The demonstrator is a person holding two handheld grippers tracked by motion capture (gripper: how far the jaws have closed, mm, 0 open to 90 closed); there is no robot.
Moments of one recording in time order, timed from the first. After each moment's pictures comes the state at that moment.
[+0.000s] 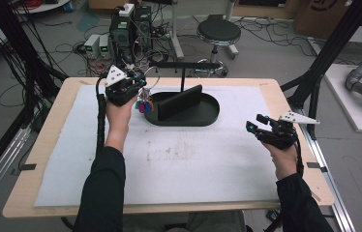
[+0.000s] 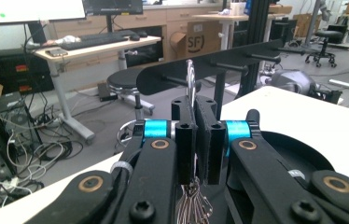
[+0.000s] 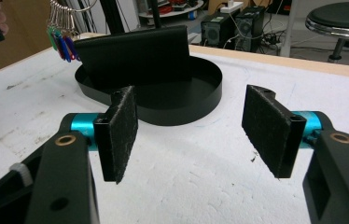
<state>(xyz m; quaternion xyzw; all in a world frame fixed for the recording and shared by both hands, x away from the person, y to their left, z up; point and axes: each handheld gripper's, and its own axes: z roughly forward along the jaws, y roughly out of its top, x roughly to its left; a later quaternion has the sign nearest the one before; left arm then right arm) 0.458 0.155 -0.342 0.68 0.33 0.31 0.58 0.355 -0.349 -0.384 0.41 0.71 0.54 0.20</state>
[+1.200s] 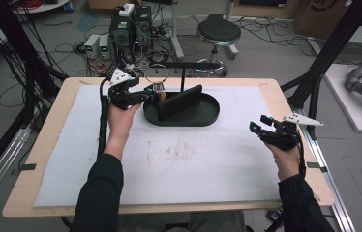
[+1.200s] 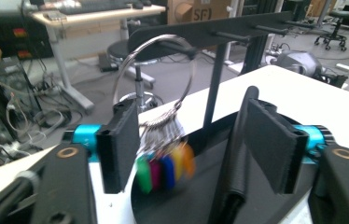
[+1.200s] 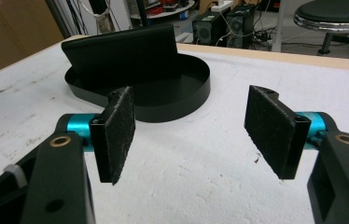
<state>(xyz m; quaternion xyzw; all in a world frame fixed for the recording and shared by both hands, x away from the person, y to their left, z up) 0.440 0.146 -0.341 0.69 0.36 0.30 0.56 0.354 -0.359 -0.387 0.42 0.70 0.54 0.21</state>
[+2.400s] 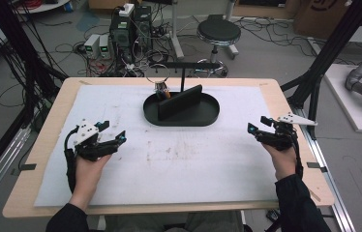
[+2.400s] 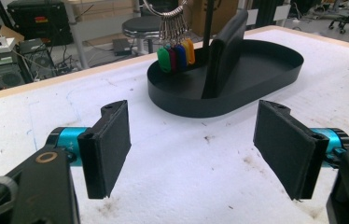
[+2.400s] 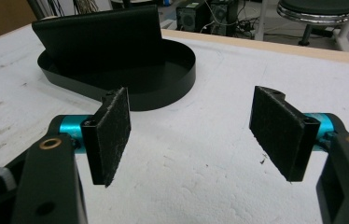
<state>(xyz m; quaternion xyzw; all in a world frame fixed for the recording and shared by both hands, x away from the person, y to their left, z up) 0.322 0.219 -0.411 0.70 0.38 0.30 0.53 0.357 -0.352 -0.392 0.44 0.71 0.50 0.23</state>
